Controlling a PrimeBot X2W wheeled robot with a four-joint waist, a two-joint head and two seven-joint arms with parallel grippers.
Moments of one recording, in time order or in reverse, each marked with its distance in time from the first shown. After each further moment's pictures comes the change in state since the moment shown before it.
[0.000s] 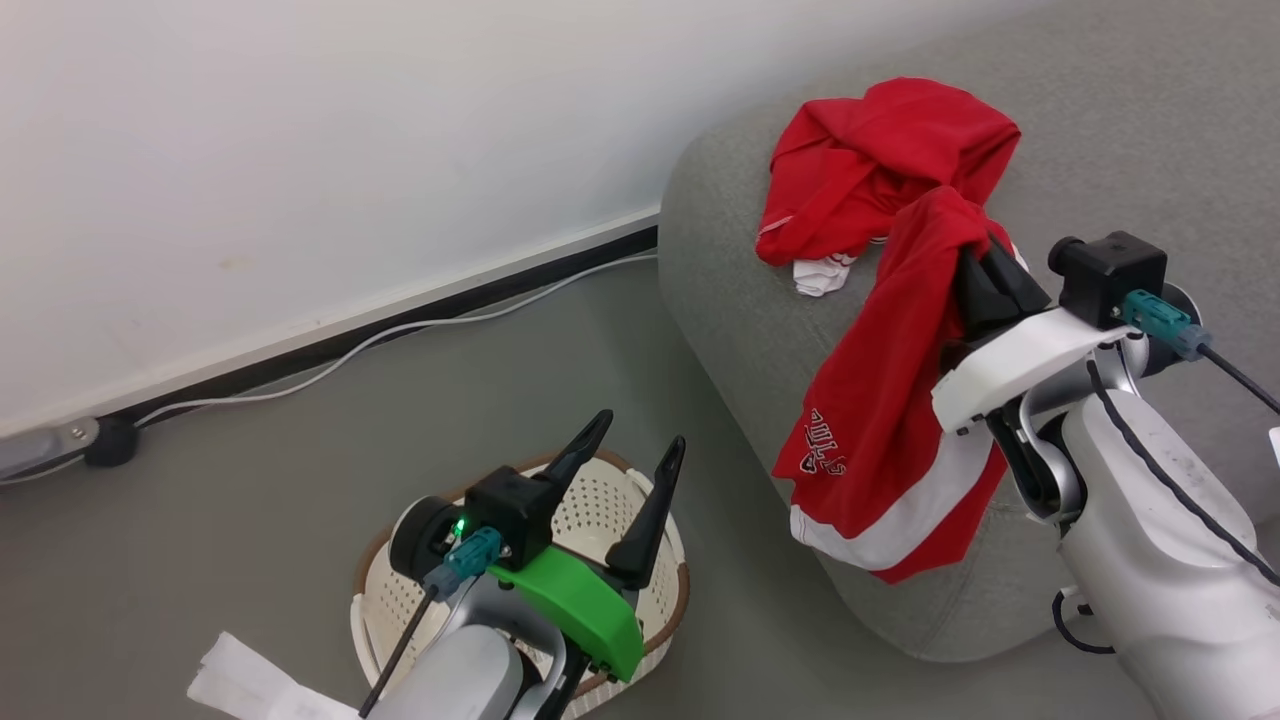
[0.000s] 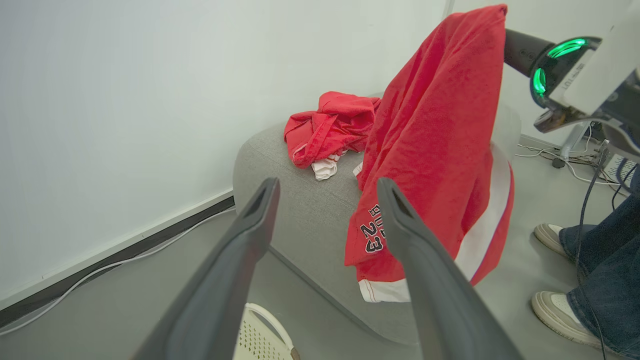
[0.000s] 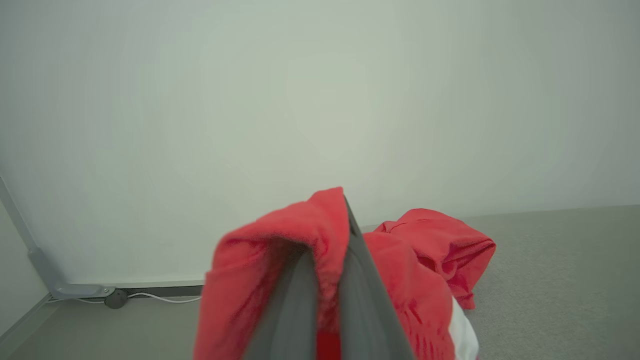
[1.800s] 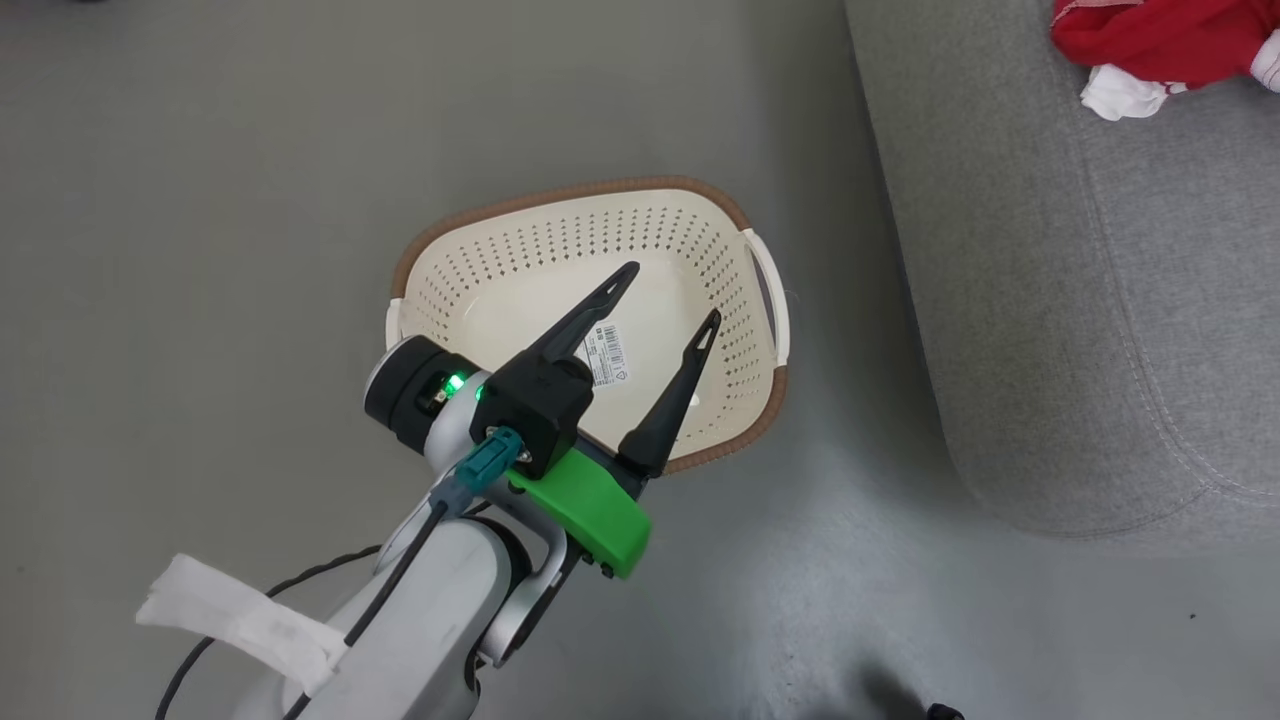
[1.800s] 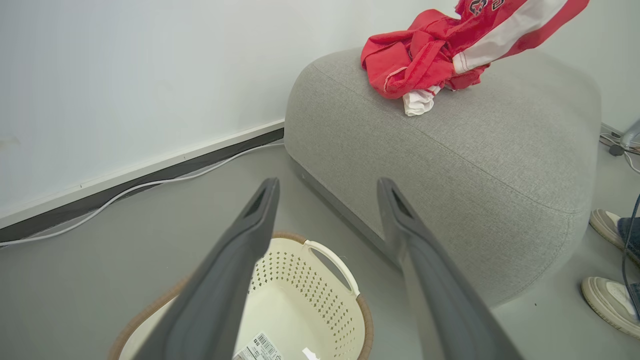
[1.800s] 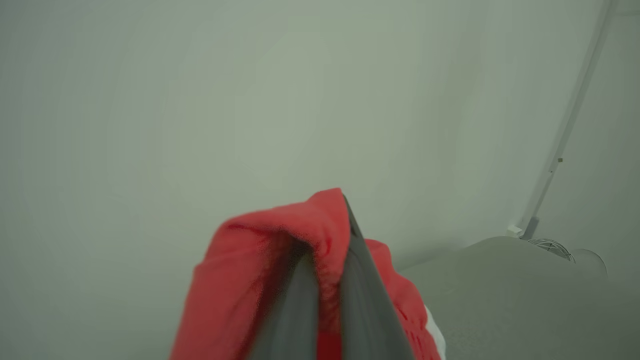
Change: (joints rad) left arm -0.192 0.069 -0.020 -0.205 0.132 0.011 0.142; right arm -0.656 -0.450 -0.419 0.100 -0.001 -0.117 0.289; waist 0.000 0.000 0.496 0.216
